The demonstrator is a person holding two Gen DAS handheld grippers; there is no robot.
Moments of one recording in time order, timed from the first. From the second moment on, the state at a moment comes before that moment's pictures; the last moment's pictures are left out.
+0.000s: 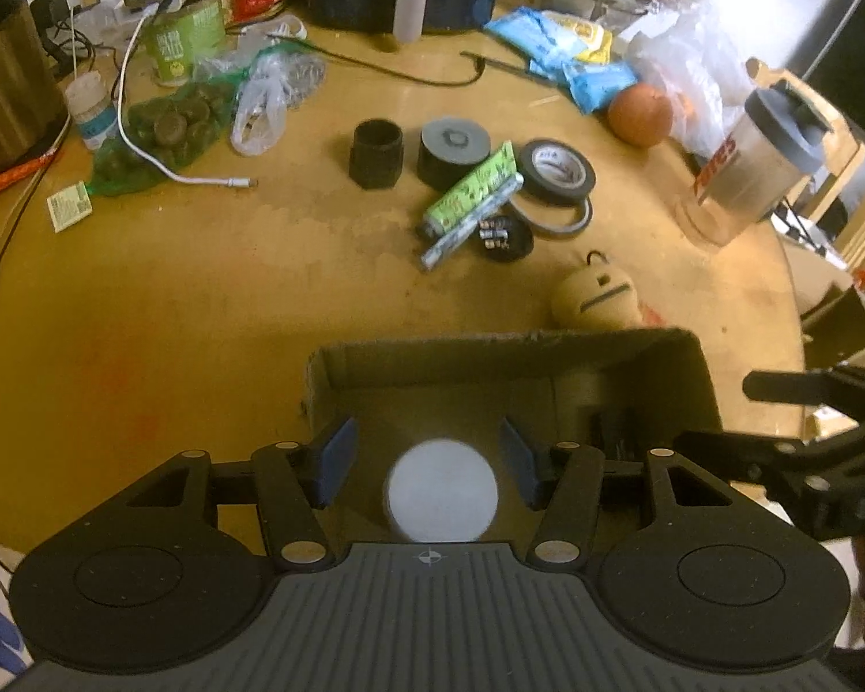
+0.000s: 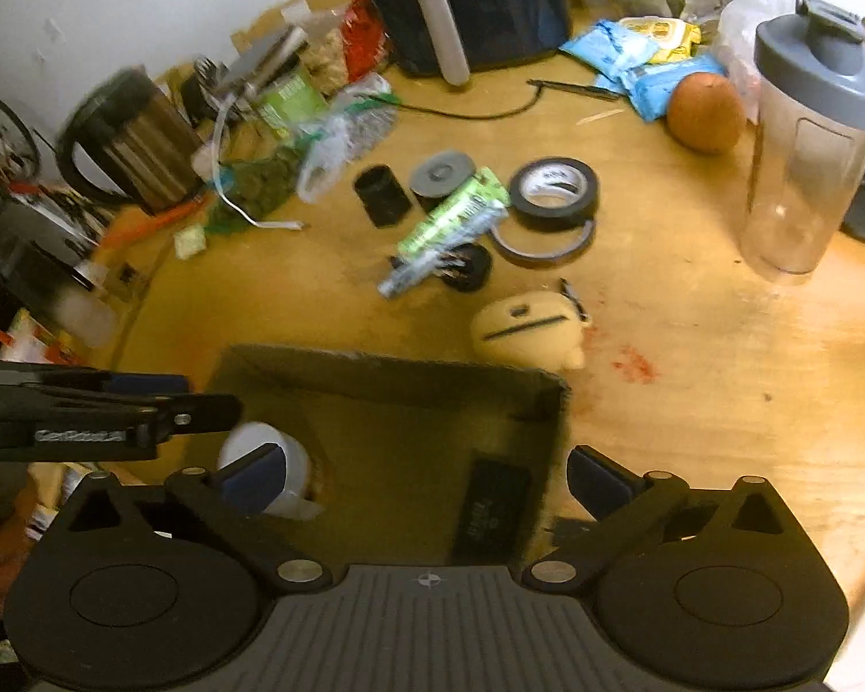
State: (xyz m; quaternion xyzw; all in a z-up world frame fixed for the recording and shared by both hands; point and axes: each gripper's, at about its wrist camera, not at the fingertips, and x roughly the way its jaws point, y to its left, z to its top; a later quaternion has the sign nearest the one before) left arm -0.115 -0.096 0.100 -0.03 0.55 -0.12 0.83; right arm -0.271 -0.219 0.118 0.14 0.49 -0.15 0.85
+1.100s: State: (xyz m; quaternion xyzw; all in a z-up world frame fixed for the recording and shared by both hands) left arm -0.097 -0.065 0.104 -0.07 0.53 -0.13 0.84; right arm -0.227 -0.261 0.107 0.15 0.49 -0.21 0.83
